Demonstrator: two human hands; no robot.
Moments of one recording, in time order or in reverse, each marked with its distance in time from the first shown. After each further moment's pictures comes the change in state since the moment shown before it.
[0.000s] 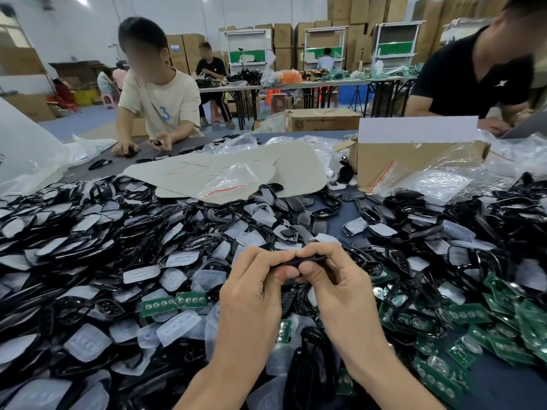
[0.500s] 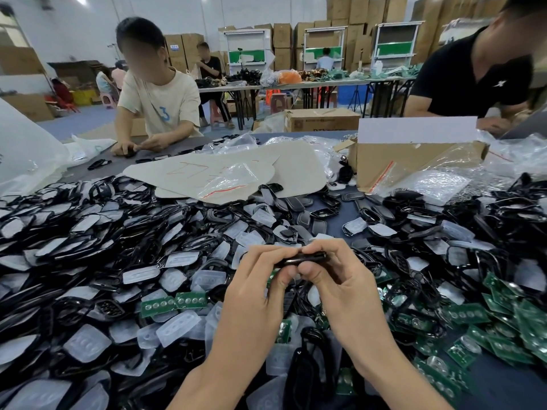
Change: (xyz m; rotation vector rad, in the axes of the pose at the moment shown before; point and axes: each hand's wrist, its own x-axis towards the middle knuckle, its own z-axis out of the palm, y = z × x) left_hand 0.000 -0.008 -0.001 0.044 -0.109 0.047; right_hand 0.002 -0.003 -0.009 -0.056 -0.032 0.001
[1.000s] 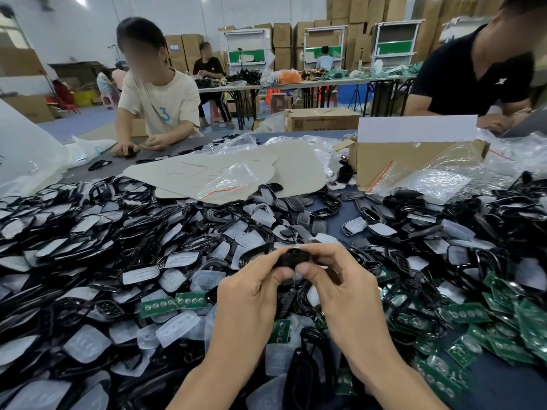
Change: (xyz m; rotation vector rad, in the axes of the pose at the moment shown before) left_hand 0.002 0.004 -0.004 -0.040 -0.006 -0.132; right_hand -0.001 0.002 0.001 -0.186 0.081 -0.001
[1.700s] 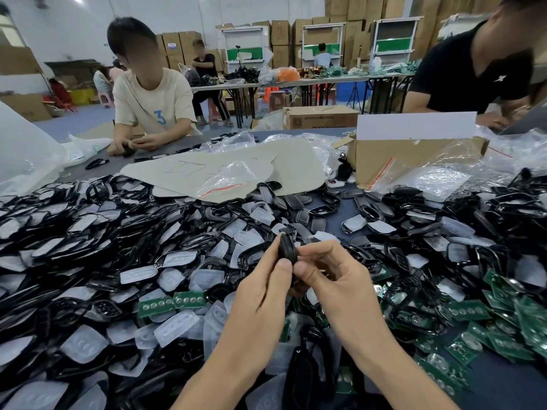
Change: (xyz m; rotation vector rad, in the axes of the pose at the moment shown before) left_hand -0.006 0.002 0.005 -0.387 -0.232 -0.302; right_hand 0.004 -0.007 0.002 0.281 -0.082 0.114
